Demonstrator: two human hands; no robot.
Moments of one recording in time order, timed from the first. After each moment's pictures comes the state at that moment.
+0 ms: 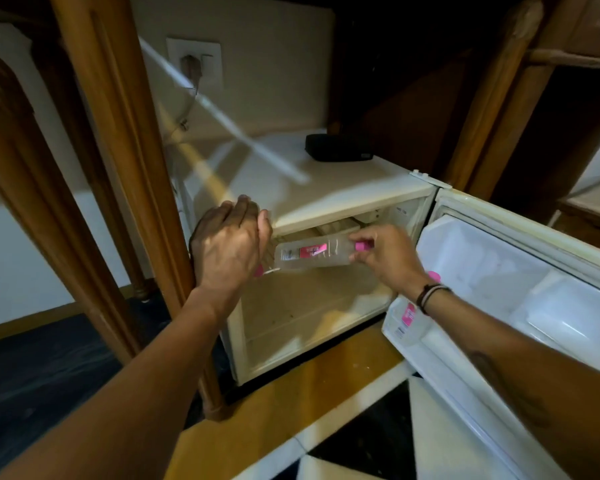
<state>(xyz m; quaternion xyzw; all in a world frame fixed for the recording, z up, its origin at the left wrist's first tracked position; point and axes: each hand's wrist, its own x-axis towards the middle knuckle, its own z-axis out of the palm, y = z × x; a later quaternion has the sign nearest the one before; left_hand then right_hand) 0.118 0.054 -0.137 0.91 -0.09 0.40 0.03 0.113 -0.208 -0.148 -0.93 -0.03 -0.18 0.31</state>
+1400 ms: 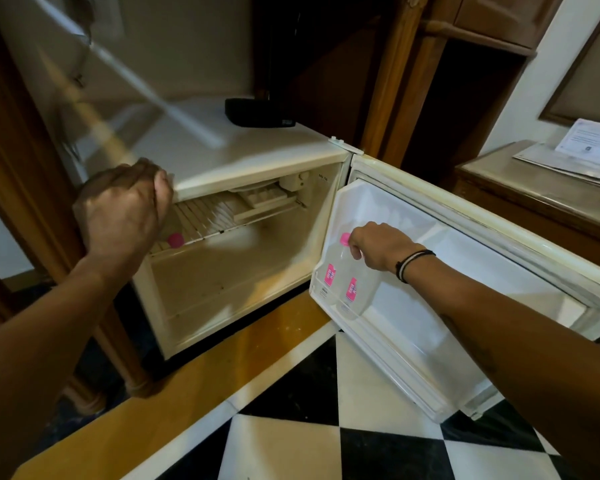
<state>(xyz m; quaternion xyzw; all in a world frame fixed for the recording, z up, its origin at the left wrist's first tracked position) 0.107 0.050 -0.143 0.89 -0.13 0.42 0.11 0.051 -0.323 -0.152 -0.99 0.02 0.06 -0.10</state>
